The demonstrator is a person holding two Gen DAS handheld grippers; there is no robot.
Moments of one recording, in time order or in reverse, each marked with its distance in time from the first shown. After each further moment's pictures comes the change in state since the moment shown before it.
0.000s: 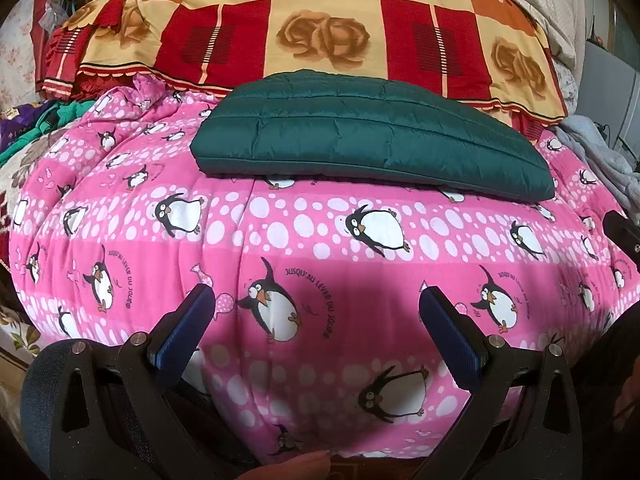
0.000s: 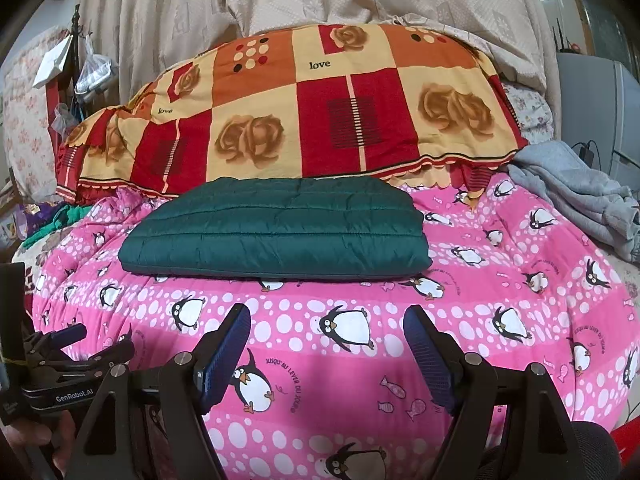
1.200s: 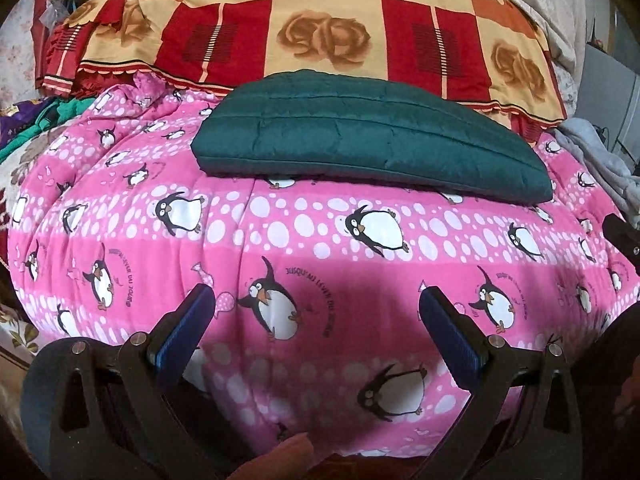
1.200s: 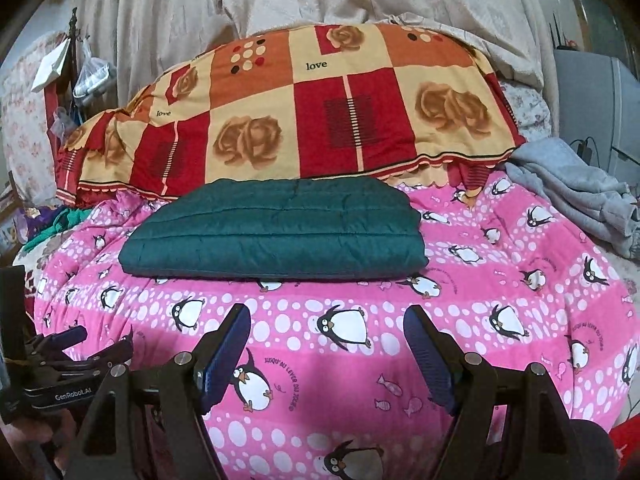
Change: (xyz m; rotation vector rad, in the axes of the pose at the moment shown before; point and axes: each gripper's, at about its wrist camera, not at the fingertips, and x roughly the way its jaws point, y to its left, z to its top) left arm -0.002 0.001 0.001 -0.011 0.002 -0.009; right arm -0.003 -0.006 0.002 0.006 0.003 0.002
